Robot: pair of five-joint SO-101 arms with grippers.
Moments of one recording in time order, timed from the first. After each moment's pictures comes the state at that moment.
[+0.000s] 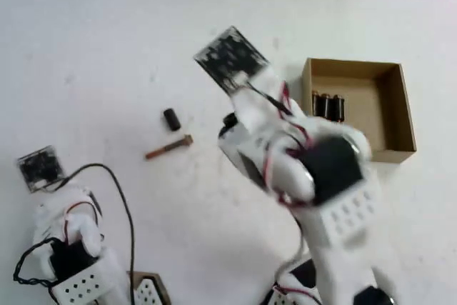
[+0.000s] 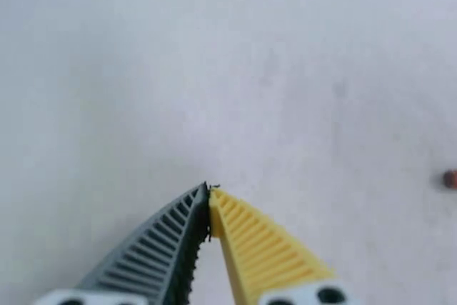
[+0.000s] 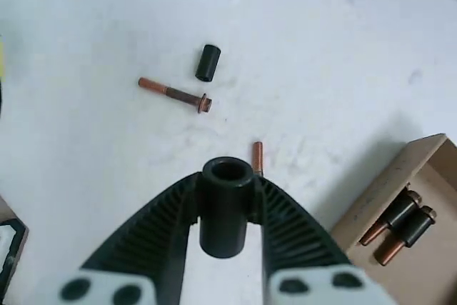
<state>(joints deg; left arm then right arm) -35.6 -104.2 97.1 62.5 -2.3 -33.1 -34.1 -5.5 96.6 16.0</state>
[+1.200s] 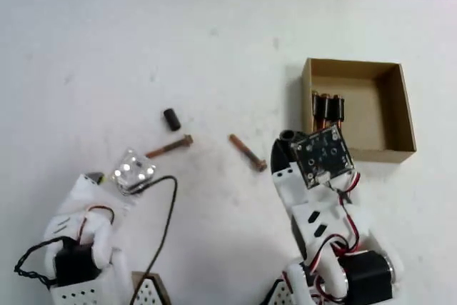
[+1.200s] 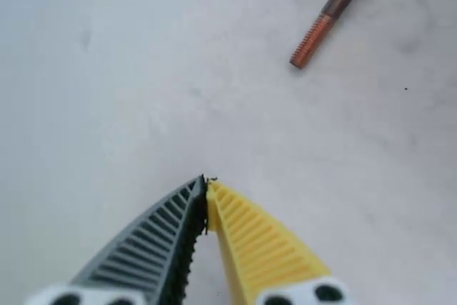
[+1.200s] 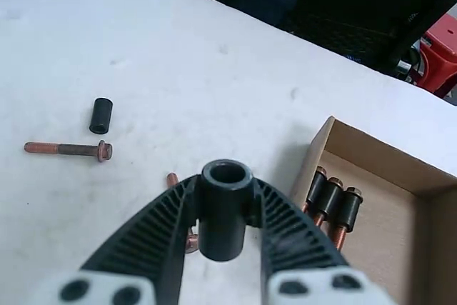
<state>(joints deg) -17.5 -104.3 85.8 75.7 -45.8 -16.1 -85.2 49.4 70.8 16.0</state>
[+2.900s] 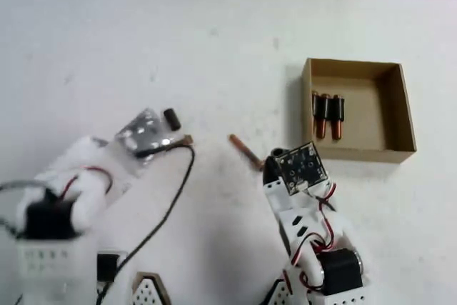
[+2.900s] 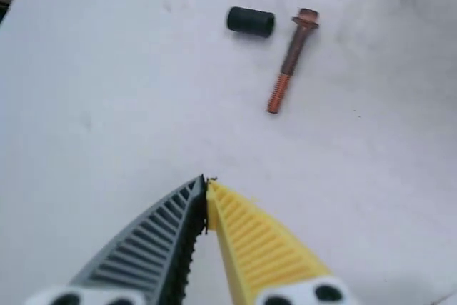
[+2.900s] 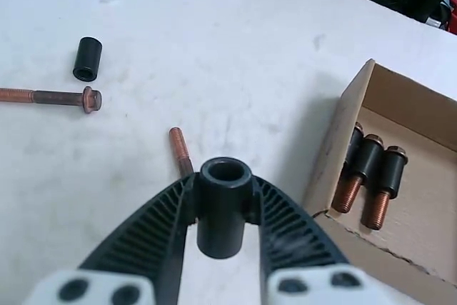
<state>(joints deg) -4.6 -60.7 44.8 82.4 -49.4 -16.3 -102.5 78.0 62.9 16.0</state>
